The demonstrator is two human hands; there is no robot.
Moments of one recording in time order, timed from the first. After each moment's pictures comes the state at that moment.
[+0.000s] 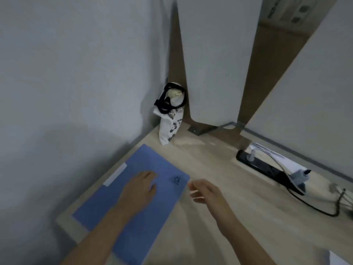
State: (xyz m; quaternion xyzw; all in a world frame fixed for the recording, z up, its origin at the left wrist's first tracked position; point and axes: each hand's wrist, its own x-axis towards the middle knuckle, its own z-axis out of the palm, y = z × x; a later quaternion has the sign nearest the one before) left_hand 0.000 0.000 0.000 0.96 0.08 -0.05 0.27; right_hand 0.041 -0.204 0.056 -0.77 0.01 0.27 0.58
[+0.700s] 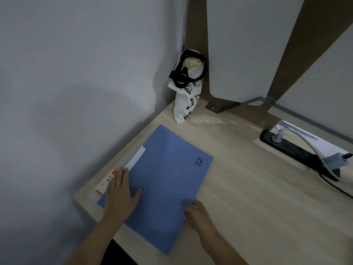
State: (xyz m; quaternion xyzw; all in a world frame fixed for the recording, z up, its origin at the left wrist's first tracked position) left_hand -0.070 0.044 -0.075 0.92 0.31 -0.07 0.24; right_hand -0.016 -0.161 -0.046 -0.65 0.14 0.38 0.64
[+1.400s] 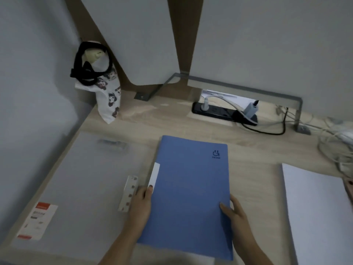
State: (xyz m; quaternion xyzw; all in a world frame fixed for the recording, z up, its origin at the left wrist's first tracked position) left_hand -0.021 -0.121 -0.088 0.76 0.27 -0.16 0.57; right_hand -0.063 -0.356 -0.057 -0.61 0.33 0.10 0.72
